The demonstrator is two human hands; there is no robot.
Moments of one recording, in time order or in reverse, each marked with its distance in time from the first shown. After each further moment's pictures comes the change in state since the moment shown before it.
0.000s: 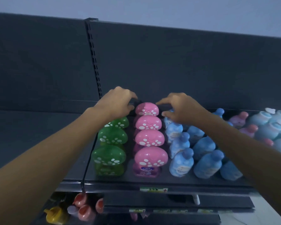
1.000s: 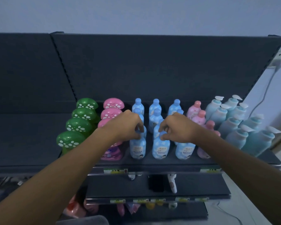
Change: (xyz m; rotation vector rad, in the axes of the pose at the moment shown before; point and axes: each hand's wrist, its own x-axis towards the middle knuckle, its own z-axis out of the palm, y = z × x) left_hand -0.043 0.188 0.050 -0.069 -0.198 0.147; right_hand -0.162 0.094 -0.003 0.048 -0.125 -0.029
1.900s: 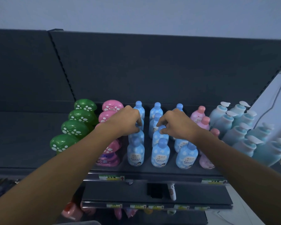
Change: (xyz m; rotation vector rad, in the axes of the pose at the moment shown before) left_hand 0.042 -0.014 0.000 0.033 0.035 -0.107; right_hand 0.037 0.017 -0.005 0.024 0.094 0.014
